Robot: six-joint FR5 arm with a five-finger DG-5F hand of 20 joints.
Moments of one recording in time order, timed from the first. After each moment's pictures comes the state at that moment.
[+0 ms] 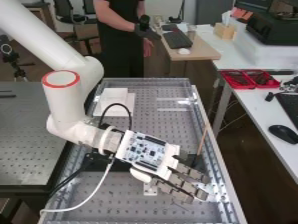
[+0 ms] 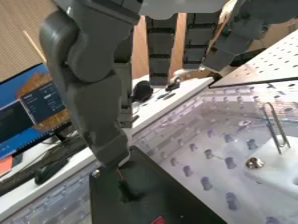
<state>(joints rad) 1.38 -2.21 -1.67 -2.53 -1.40 -0.29</state>
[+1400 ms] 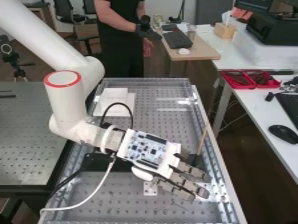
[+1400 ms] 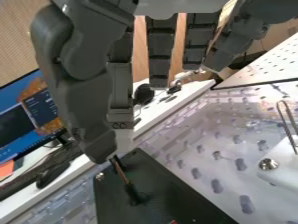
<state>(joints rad) 1.39 -2.22 -1.67 -2.51 -1.39 -0.28</state>
